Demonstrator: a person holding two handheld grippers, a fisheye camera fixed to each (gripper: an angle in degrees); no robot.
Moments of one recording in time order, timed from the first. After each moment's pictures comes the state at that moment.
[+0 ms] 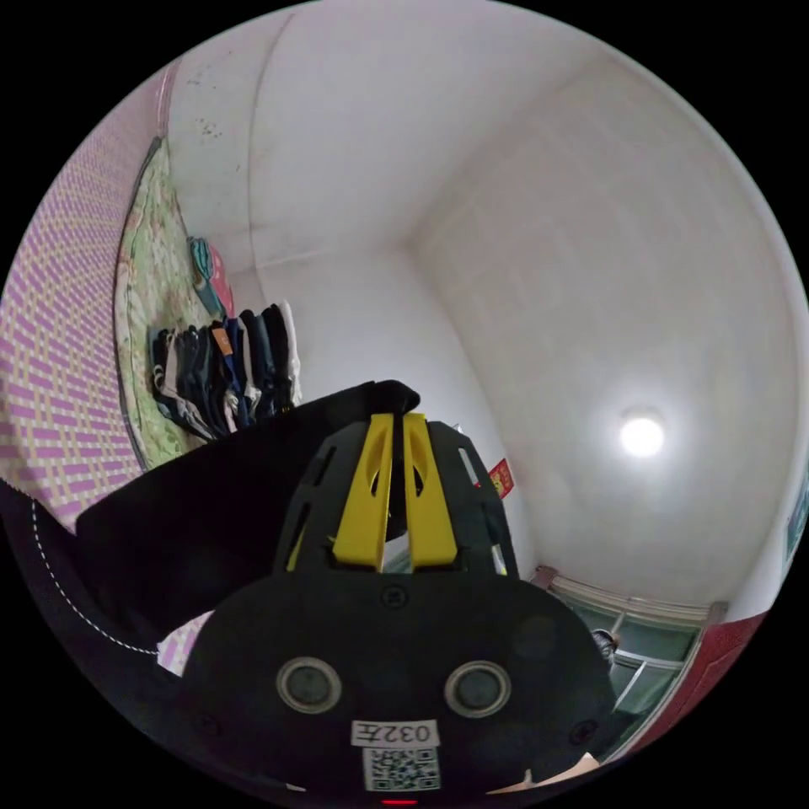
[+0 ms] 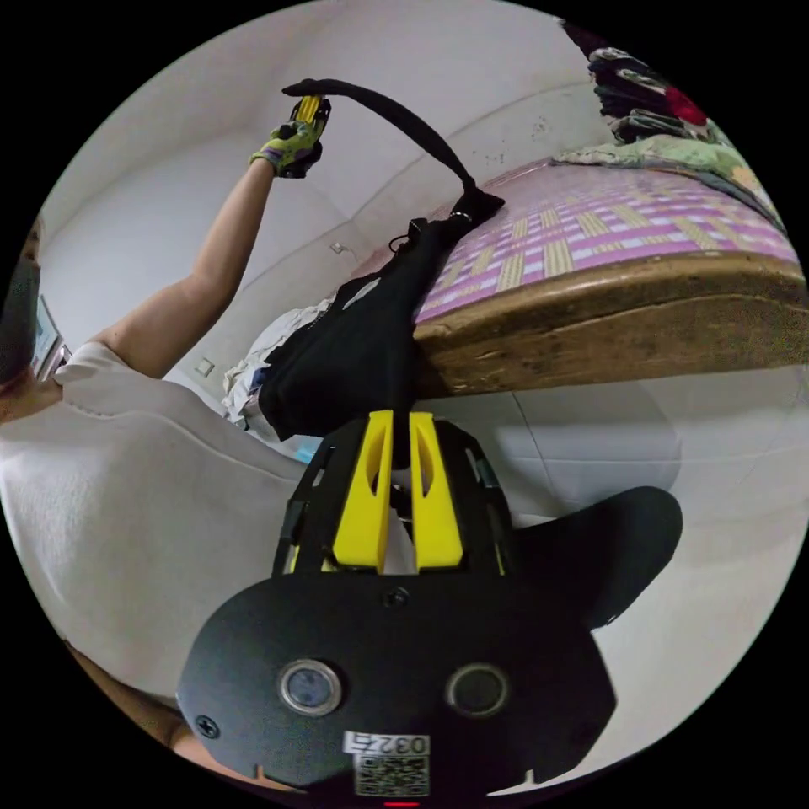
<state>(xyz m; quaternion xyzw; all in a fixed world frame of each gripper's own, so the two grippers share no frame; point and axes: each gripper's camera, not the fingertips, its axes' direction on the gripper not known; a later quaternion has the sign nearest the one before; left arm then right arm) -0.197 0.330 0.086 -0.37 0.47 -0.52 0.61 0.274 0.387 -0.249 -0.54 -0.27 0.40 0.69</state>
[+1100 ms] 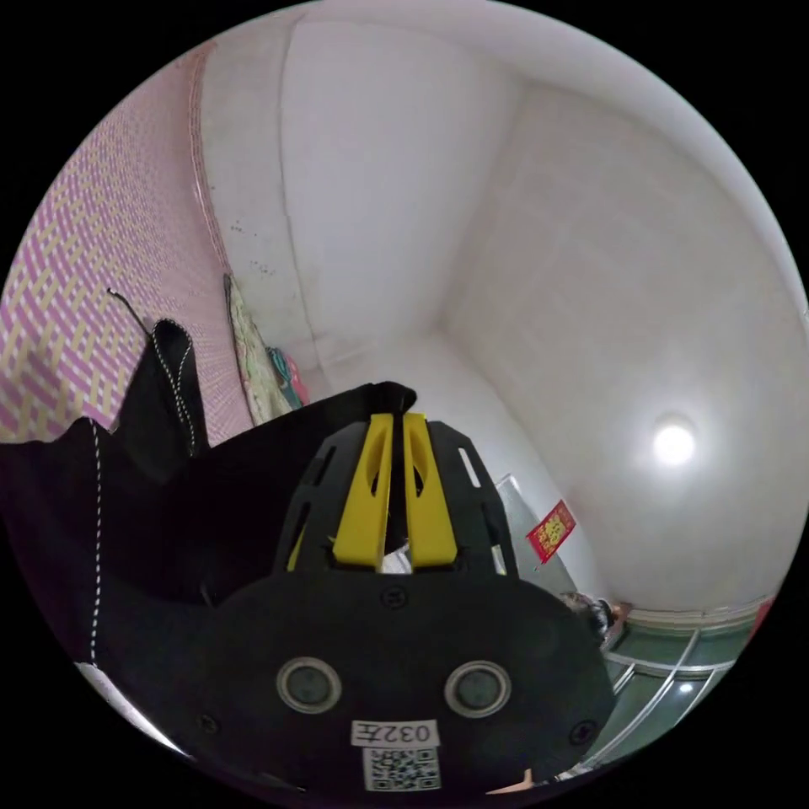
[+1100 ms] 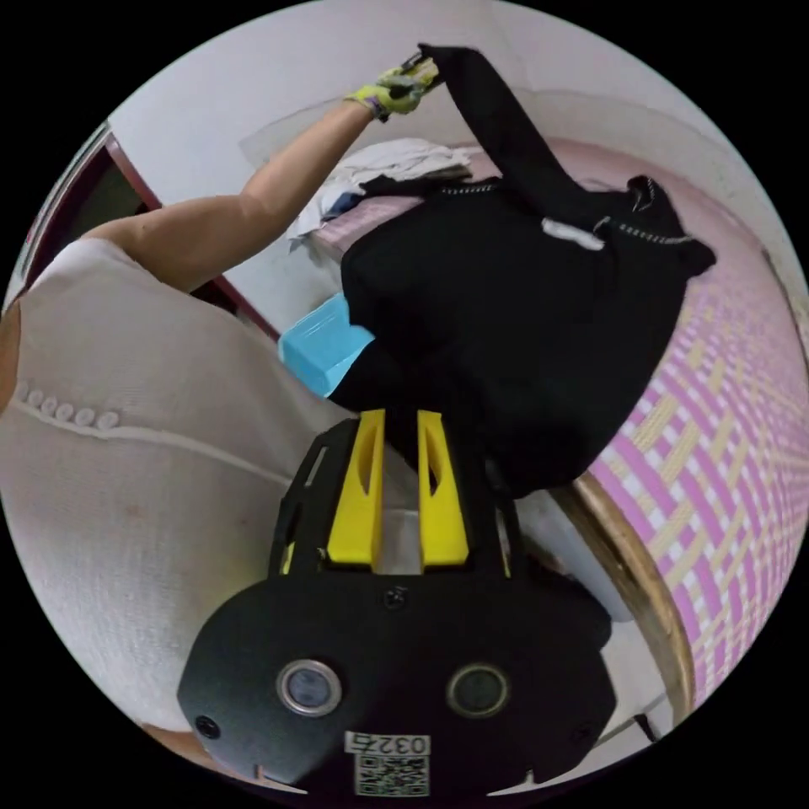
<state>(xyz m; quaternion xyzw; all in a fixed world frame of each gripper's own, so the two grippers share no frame) -0.438 0.211 -0.087 -0.37 0.33 -0.47 0.73 0.137 0.341 -0.100 -0.61 -0.56 0.16 0.54</state>
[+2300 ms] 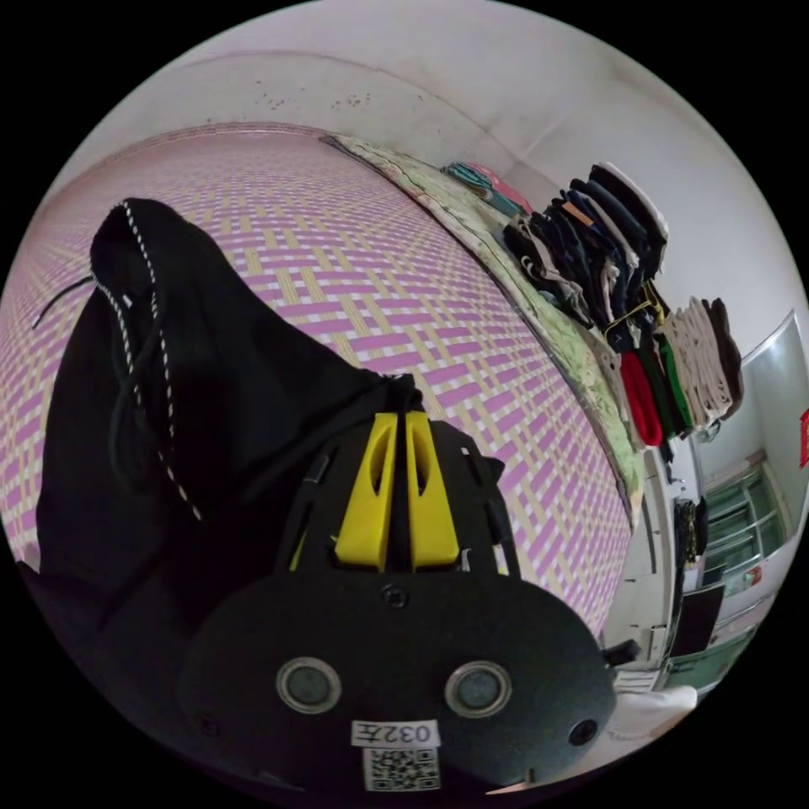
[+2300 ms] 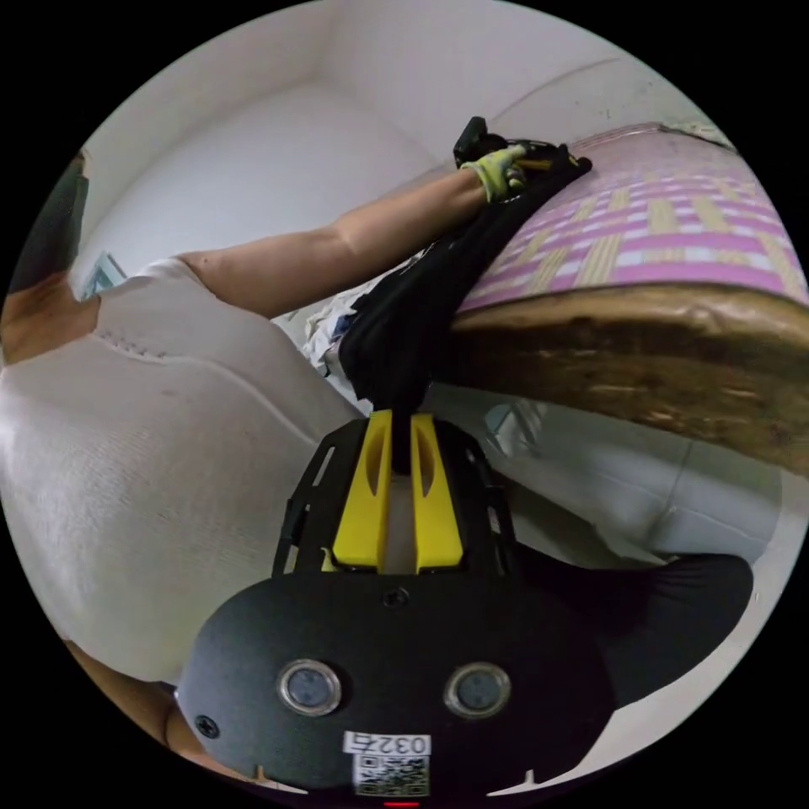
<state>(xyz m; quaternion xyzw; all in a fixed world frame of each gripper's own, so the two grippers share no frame) -0.075 0.443 0.156 -0.70 0.12 -0.07 0.70 0.313 0.402 -0.155 -0.49 -0.44 0.43 0.61</state>
